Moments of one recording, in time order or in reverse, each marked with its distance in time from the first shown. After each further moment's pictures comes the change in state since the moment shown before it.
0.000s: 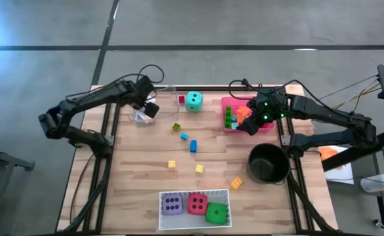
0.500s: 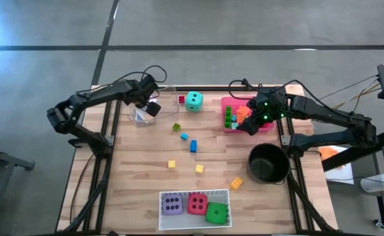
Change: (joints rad) left arm 0.061 0.117 -0.028 0.100 0.000 0.091; right arm 0.000 0.000 0.000 0.000 0.000 -0.004
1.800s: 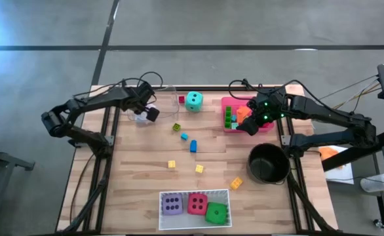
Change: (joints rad) left arm -0.003 -0.076 -0.162 0.112 0.057 -0.095; right arm 0.000 -0.001 0.000 -0.001 -0.001 -0.001
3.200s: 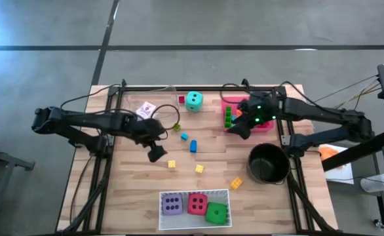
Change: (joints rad) left arm -0.744 -0.173 0.156 -0.044 0.178 -0.225; right arm 0.083 0.095 0.020 0.185 0.005 -0.058
